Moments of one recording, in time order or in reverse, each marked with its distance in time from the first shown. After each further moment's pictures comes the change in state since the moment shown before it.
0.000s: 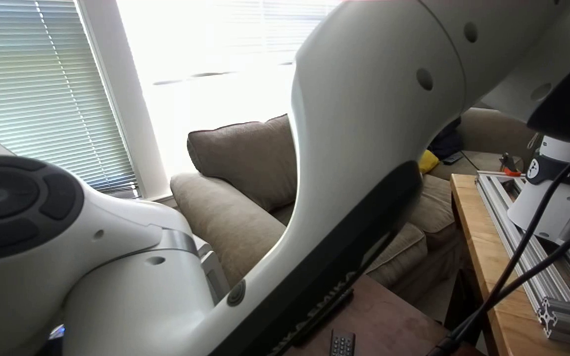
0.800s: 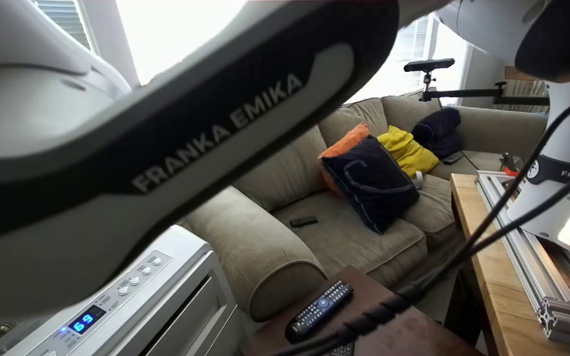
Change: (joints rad) arm -0.026 -0.150 -0.063 0.035 0.014 -0.044 0.118
